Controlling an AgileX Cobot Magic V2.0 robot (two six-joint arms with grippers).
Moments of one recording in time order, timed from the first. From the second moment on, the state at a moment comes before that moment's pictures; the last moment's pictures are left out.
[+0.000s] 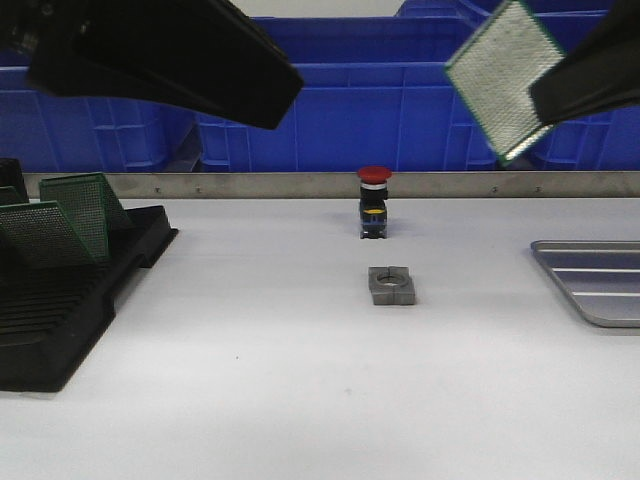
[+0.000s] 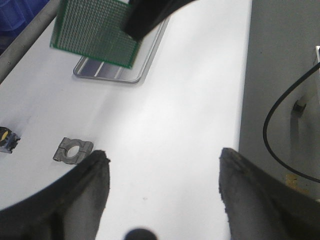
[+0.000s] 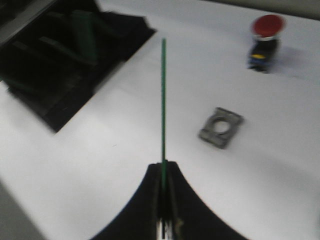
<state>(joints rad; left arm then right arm) -0.61 1.20 -0.83 -1.08 0.63 1.51 0.05 1.09 -0.62 1.19 0.55 -1.16</state>
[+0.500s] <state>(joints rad) -0.61 1.20 -0.83 -1.09 0.64 1.51 -0.25 1.42 -0.73 1.19 0.54 -1.10</state>
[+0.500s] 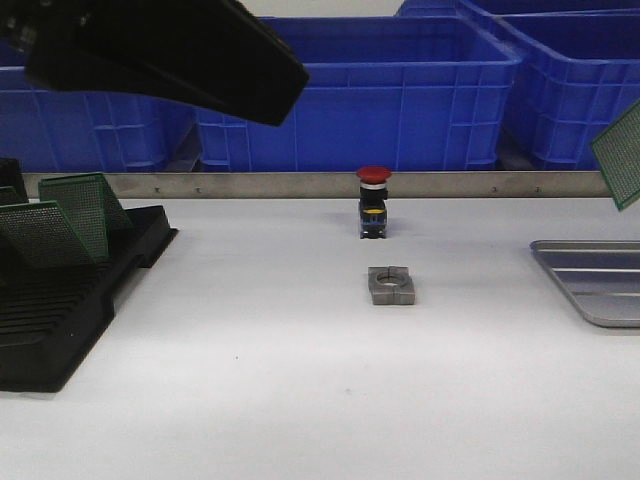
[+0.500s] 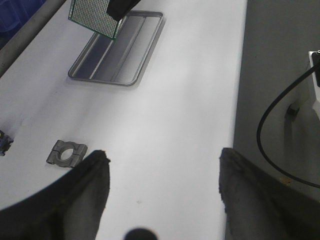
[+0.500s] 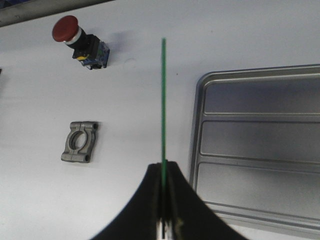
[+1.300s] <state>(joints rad) -0.61 1.20 -0.83 -1.09 0.65 1.51 -0.25 1.78 -0.91 1.19 0.53 -1.10</state>
